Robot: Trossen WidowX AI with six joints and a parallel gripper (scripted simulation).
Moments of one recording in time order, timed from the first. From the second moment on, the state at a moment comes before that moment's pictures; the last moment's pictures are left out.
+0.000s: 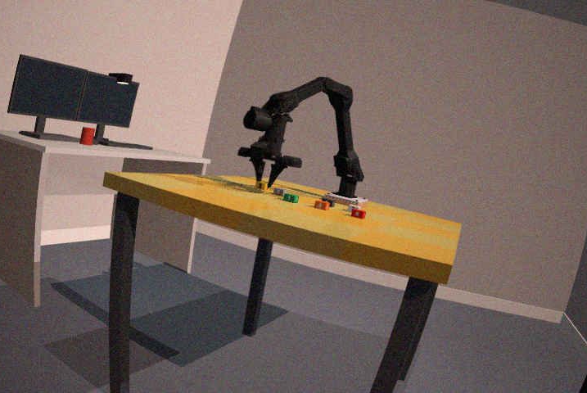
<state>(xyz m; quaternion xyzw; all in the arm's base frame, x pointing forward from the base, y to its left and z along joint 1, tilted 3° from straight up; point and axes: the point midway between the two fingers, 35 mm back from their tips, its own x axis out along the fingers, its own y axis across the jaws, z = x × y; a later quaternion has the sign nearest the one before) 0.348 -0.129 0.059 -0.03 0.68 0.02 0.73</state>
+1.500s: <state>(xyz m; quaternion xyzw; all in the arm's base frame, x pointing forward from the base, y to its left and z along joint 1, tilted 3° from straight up) 0.346 -0.129 0.068 -0.03 0.68 0.03 0.73</state>
